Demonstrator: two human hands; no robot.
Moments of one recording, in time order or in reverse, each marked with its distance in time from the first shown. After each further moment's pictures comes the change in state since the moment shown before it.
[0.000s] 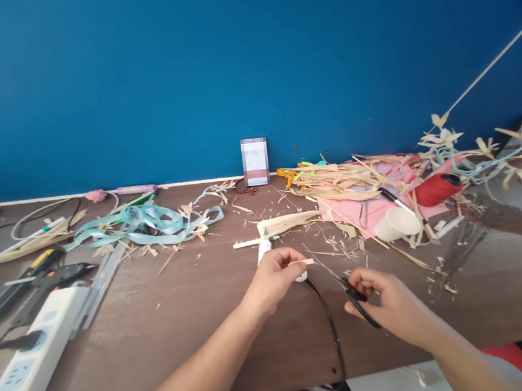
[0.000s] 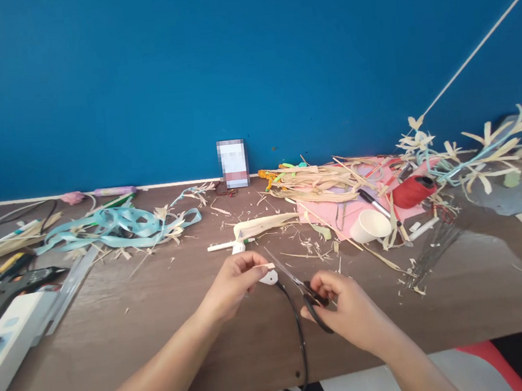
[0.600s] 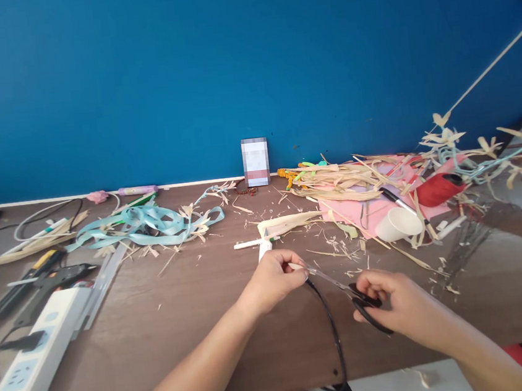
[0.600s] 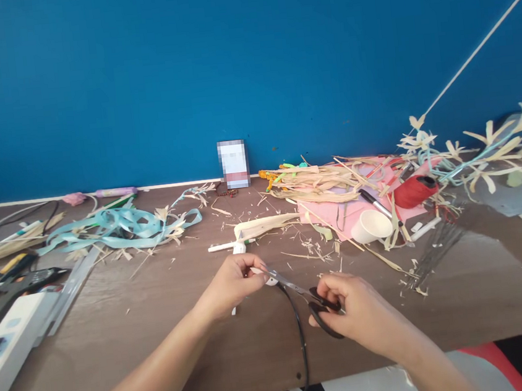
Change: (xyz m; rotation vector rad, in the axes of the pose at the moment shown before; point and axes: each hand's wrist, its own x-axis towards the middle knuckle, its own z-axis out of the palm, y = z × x) left_hand 0.002 0.001 -0.007 0.198 -0.072 -0.006; right_hand -0.003 0.008 -0.013 -0.193 -0.090 -0.002
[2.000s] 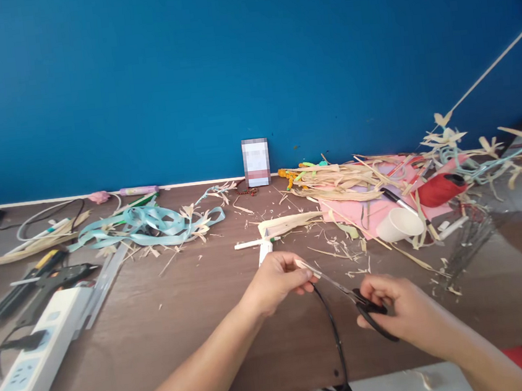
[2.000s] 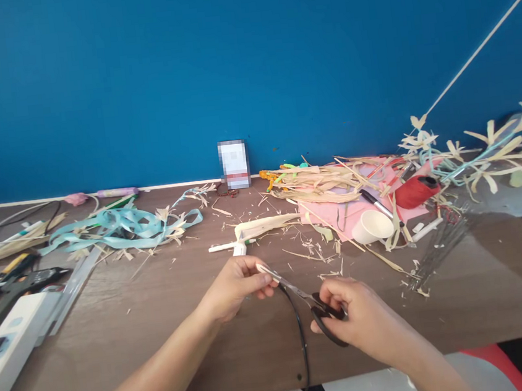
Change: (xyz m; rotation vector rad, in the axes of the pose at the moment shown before) left_hand -0.001 0.001 0.003 -0.254 -0.098 -0.065; right_hand -0.005 -0.004 0.001 0.067 0.003 0.016
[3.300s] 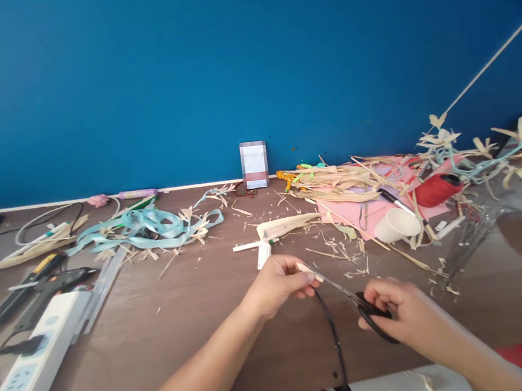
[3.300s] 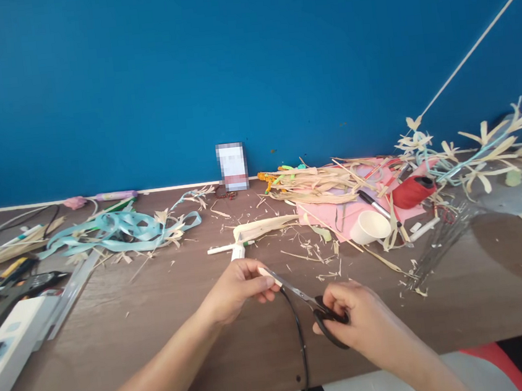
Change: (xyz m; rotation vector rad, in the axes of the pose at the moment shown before) left_hand 0.000 -0.001 0.003 0.022 -0.030 -0.021; right_hand -0.007 0.007 0.003 -0.062 0.089 0.002
